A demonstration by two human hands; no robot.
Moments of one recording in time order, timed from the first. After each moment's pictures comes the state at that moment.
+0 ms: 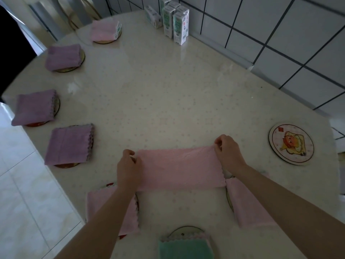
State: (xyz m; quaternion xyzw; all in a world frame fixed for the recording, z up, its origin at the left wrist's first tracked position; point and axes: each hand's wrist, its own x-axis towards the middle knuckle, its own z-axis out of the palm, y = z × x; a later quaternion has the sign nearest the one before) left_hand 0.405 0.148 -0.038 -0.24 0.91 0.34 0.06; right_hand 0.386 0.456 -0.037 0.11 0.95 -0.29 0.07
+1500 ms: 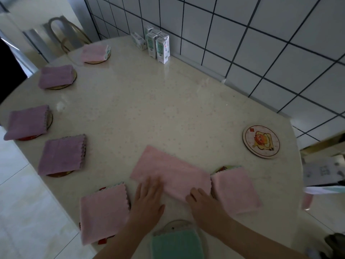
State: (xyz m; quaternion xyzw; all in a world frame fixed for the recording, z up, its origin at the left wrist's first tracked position) left_hand 0.516 0.184 -0.053 0.23 0.96 0.05 0.13; right_hand 0.554 0.407 -0.003 -0.22 0.97 -0.06 0.04
